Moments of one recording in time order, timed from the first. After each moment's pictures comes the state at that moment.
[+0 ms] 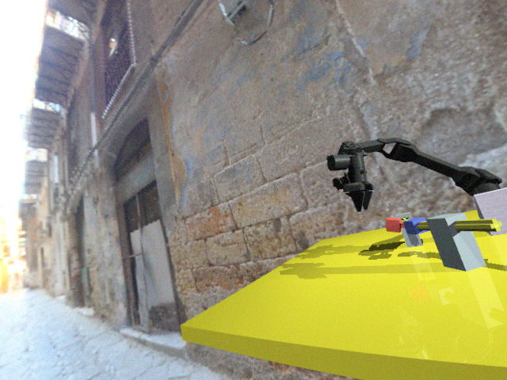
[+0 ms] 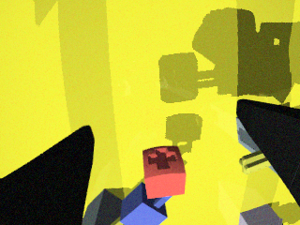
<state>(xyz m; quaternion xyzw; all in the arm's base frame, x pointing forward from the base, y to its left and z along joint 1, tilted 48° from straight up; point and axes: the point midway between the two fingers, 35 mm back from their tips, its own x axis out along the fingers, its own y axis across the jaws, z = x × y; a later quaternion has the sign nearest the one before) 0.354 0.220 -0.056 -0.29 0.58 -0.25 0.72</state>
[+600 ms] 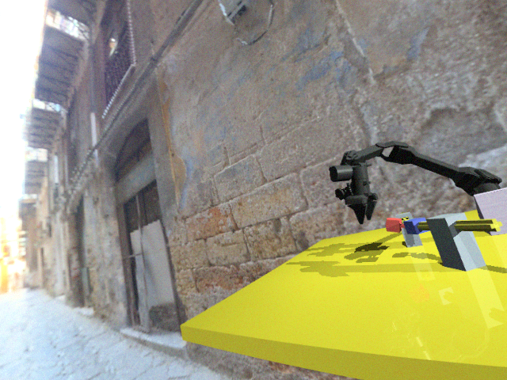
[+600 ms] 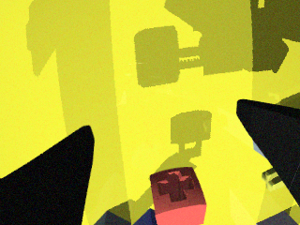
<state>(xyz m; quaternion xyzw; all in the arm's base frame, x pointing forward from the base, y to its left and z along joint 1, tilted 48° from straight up) 0.358 0.192 -0.087 -0.29 0.56 -0.27 0.73</state>
